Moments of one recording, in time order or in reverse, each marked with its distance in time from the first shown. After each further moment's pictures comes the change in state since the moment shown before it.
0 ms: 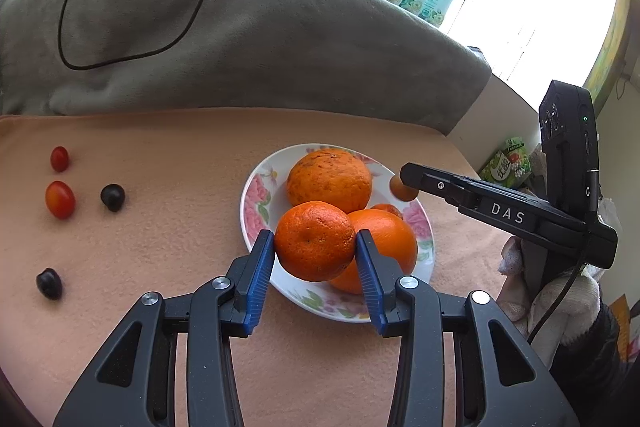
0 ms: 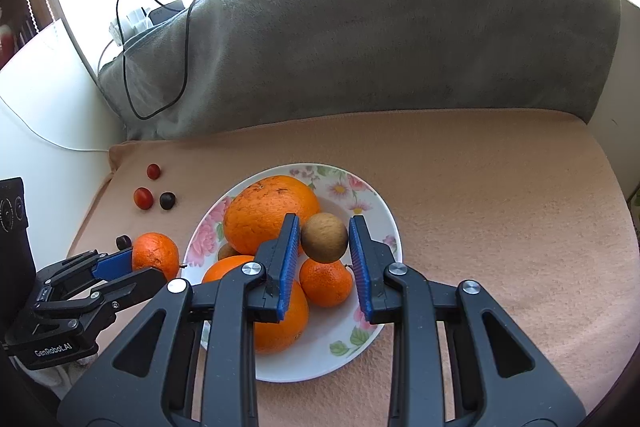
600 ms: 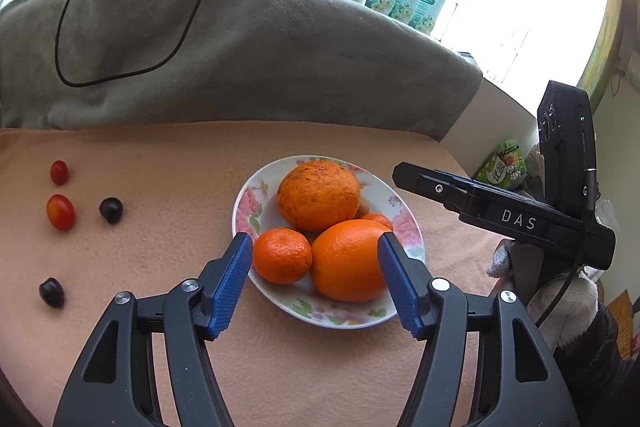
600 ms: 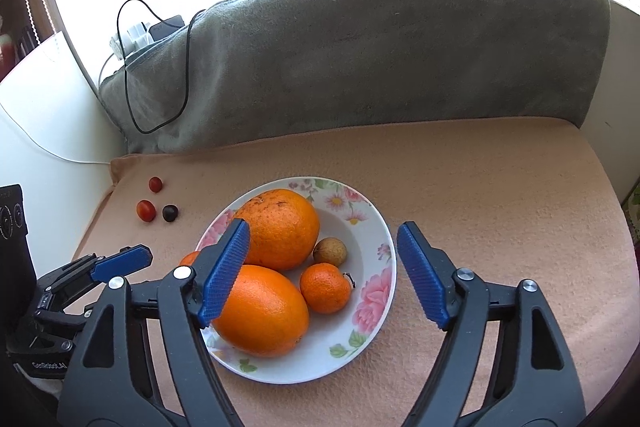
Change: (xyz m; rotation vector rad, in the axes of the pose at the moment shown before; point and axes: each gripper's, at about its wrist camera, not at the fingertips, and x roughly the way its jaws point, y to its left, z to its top) left arm -0.006 -0.009 0.002 0.021 -0.034 -0.004; right arm -0.012 -0.001 0.002 0.020 -0.047 -0.002
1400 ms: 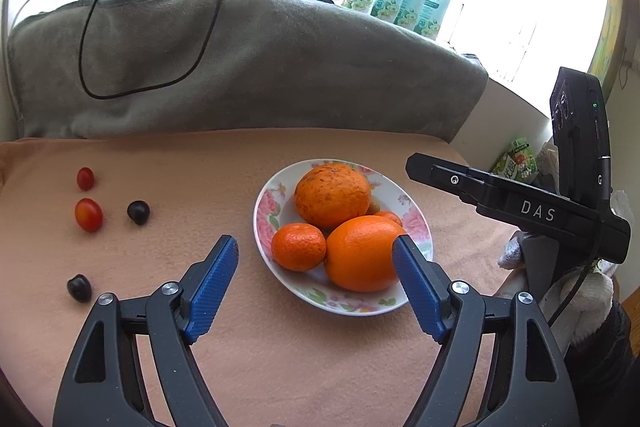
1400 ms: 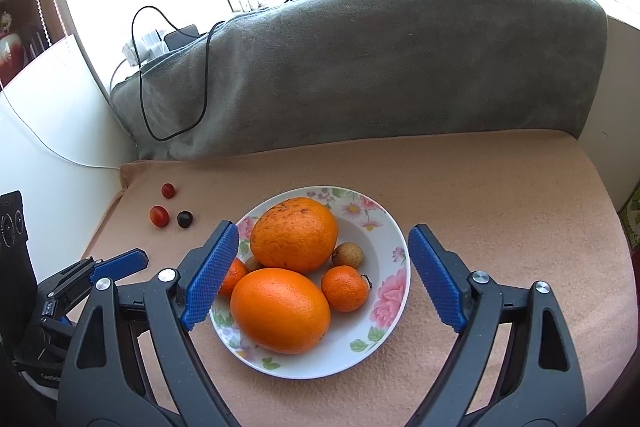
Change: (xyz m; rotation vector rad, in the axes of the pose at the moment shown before) left arm -0.016 0.000 -0.005 0.024 -0.025 0.067; right arm -0.013 0.016 0.001 -0.021 -0.029 0.000
